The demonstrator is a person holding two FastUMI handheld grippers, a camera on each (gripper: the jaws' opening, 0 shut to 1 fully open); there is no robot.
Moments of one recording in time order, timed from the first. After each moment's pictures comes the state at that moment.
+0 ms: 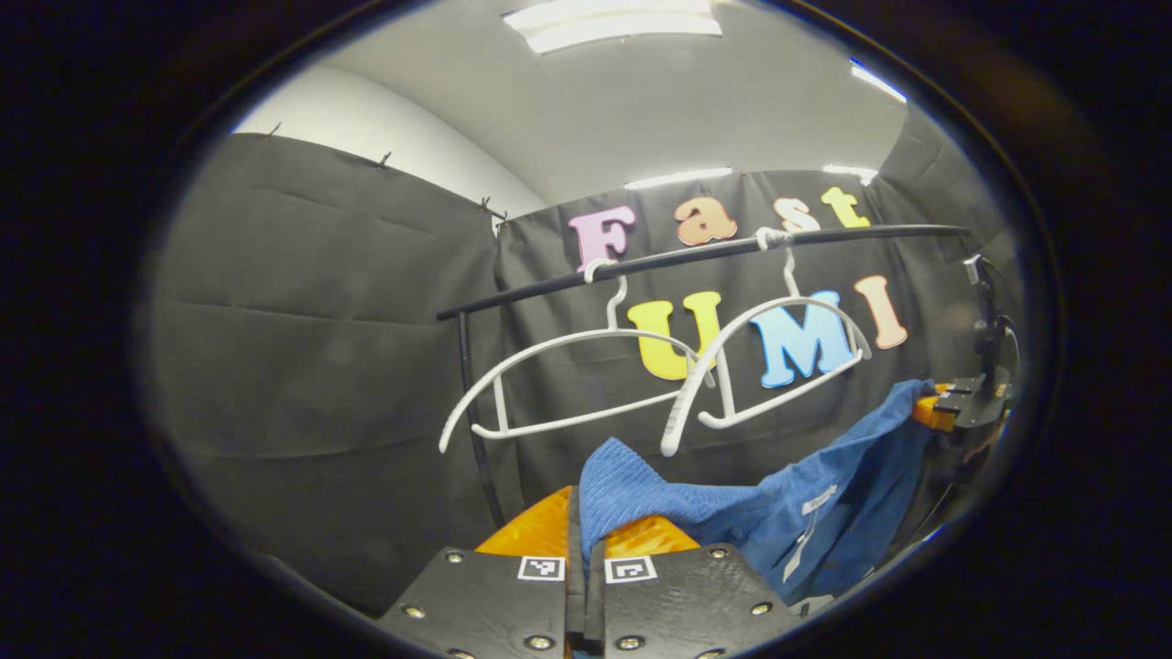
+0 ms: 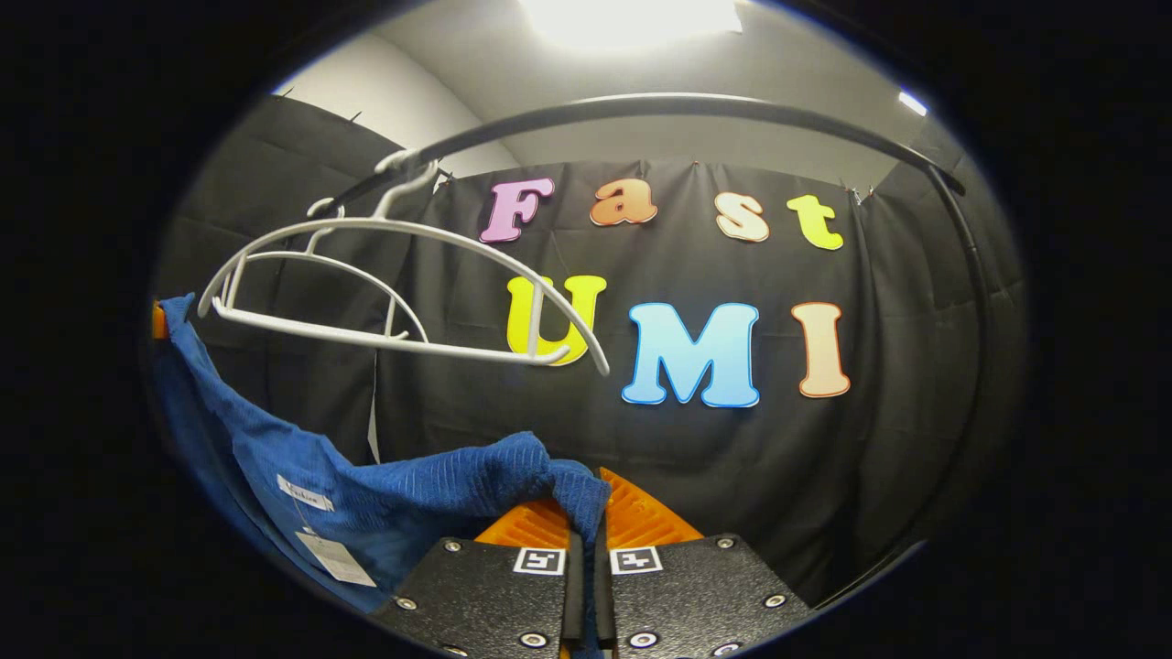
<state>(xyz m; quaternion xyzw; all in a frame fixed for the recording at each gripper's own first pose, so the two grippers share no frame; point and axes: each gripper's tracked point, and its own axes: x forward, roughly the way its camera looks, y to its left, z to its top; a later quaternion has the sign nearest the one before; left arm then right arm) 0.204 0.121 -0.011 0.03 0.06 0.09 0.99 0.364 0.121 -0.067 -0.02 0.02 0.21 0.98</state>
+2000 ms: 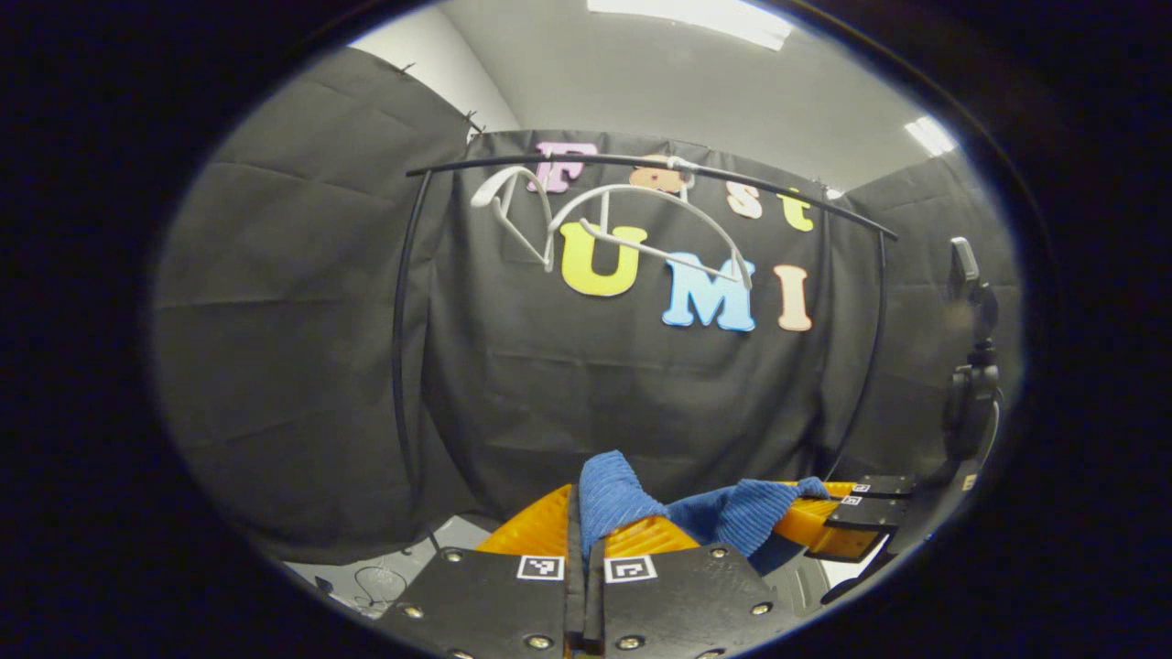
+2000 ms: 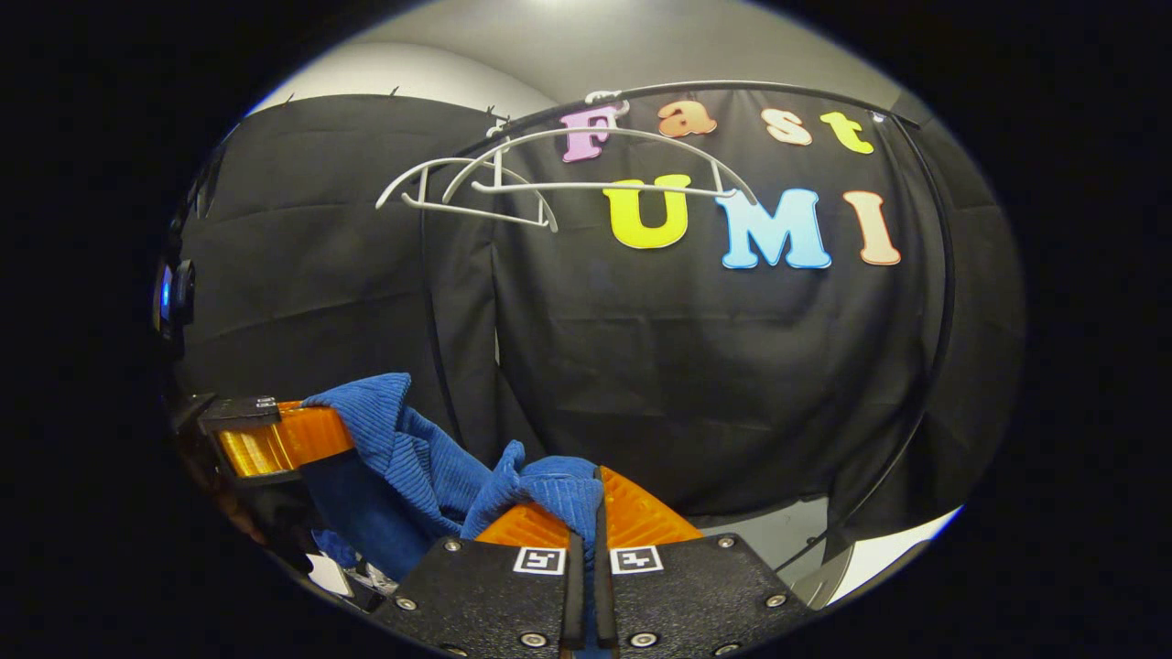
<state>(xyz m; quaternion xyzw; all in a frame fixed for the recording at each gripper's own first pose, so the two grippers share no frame) 0.074 0.010 -0.172 -0.10 0.18 -0.02 0.98 0.095 0.205 -0.195 0.00 0.20 0.31 0.93</state>
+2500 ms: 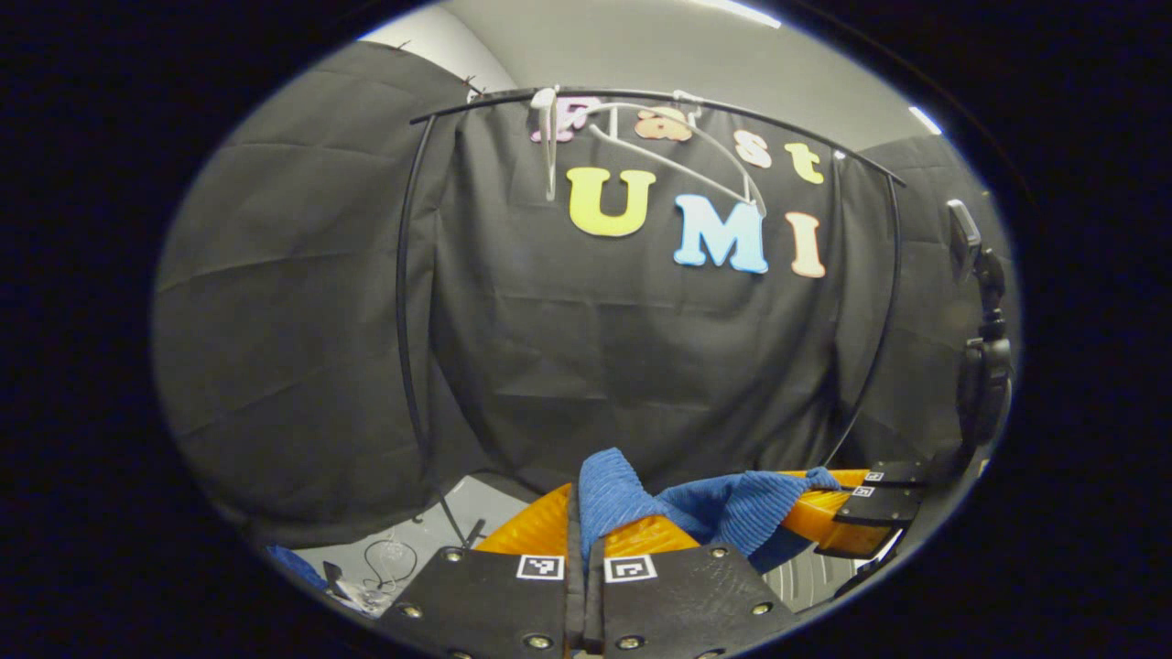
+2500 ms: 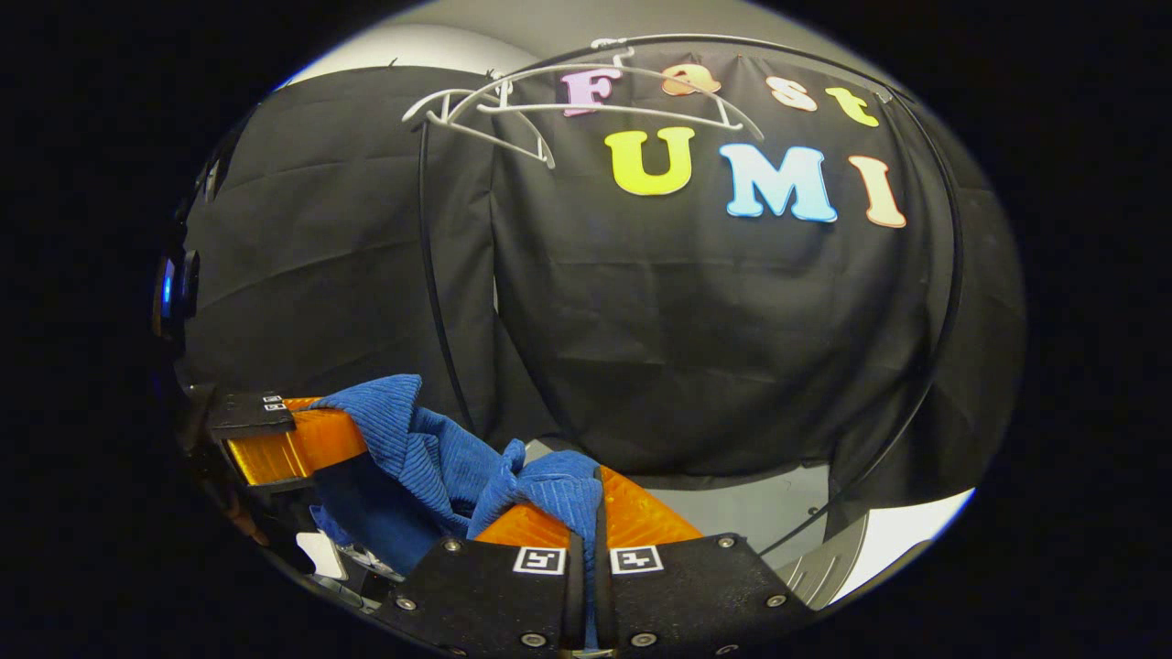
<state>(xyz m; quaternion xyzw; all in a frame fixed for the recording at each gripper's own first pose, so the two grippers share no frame) 0.052 0.009 -0.260 -0.08 0.27 -0.02 0.96 0.070 0.205 -0.269 -0.02 0.28 0.30 0.91</state>
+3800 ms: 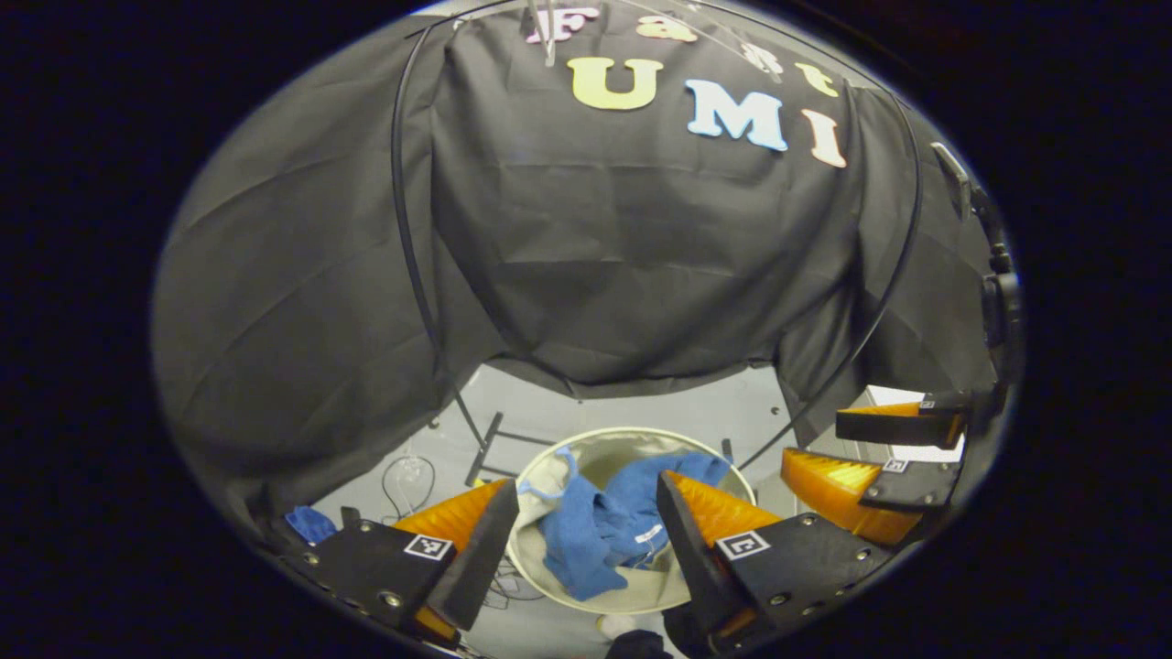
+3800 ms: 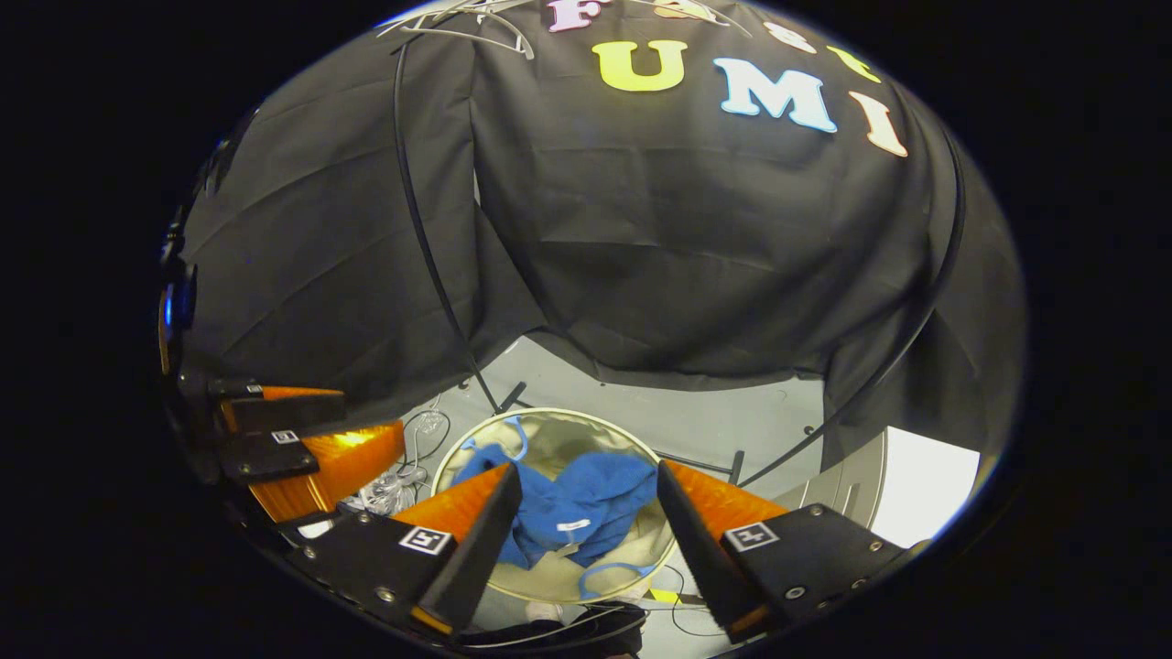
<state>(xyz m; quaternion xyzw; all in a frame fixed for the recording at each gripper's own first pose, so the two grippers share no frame) -0.020 0.001 -0.376 -0.05 0.43 -0.02 0.90 0.018 0.175 -0.366 -0.06 0.42 0.28 0.86</state>
